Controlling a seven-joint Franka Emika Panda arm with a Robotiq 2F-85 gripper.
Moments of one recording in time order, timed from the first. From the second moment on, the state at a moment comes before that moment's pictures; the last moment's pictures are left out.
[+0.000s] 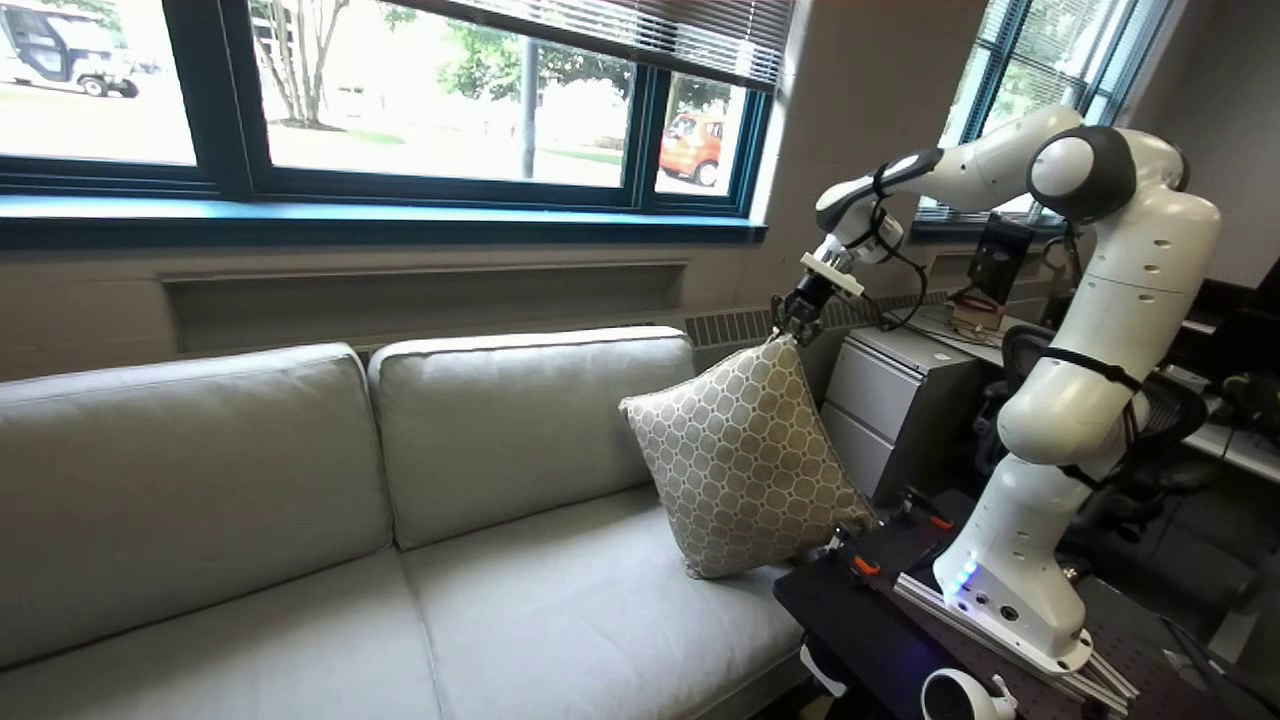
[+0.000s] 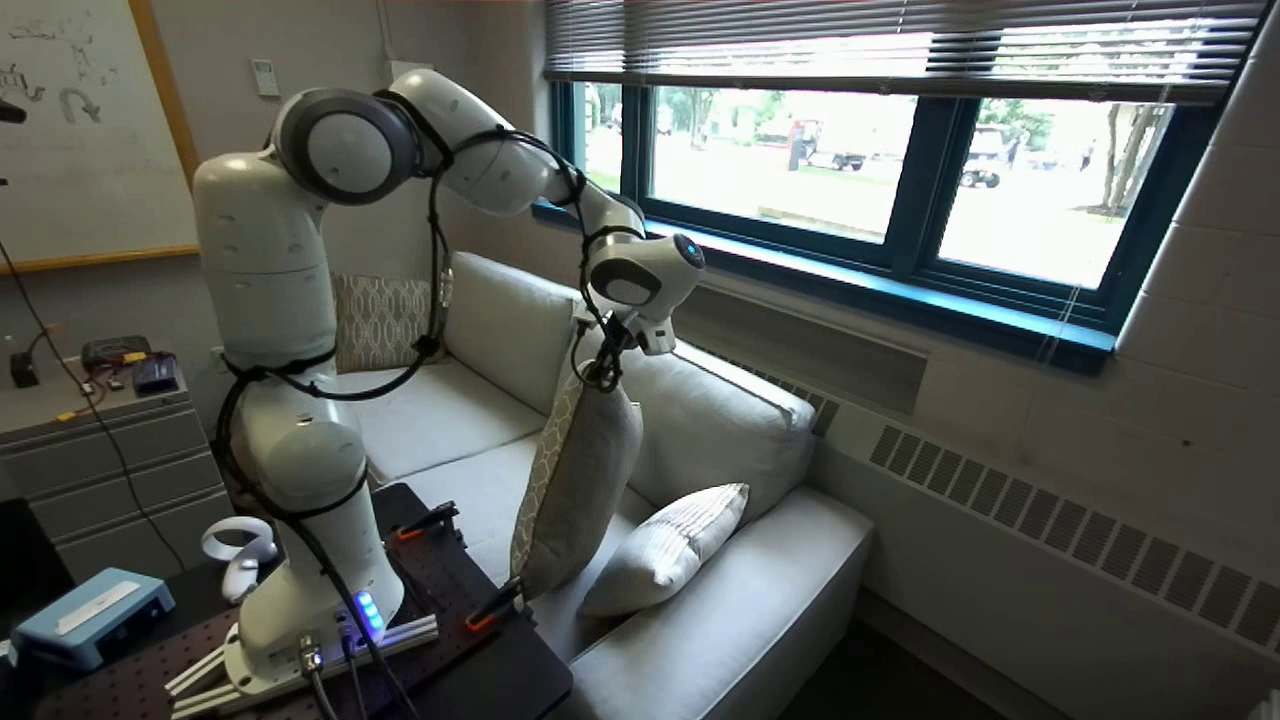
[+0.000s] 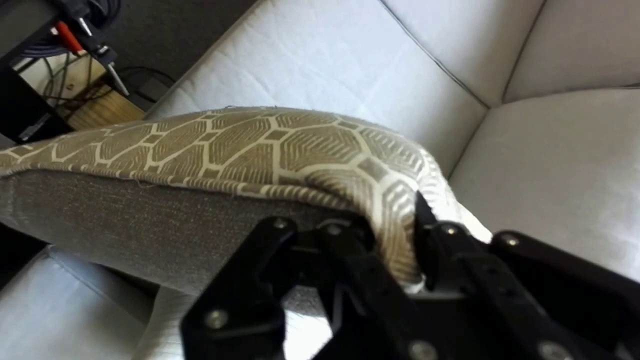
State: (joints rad) arm -0.08 0.06 -0.11 -2.16 0.65 1.93 0.37
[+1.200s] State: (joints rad) arm -0.08 0.84 -0.05 -1.38 0.63 1.80 0.59
